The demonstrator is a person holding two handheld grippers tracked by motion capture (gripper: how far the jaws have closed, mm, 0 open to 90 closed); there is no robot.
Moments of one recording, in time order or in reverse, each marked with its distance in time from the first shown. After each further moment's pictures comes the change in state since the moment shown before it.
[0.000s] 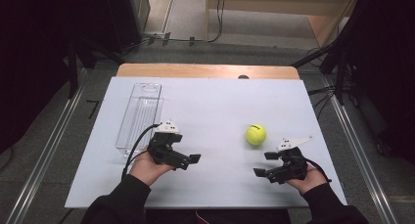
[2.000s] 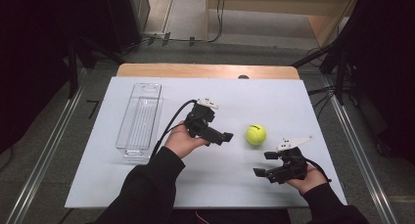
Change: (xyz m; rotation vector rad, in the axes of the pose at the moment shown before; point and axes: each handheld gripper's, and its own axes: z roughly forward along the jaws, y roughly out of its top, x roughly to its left) left arm -0.012 0.088 0.066 0.036 -0.062 0.073; right arm 0.001 0.001 -0.001 -0.003 0.002 -0.009
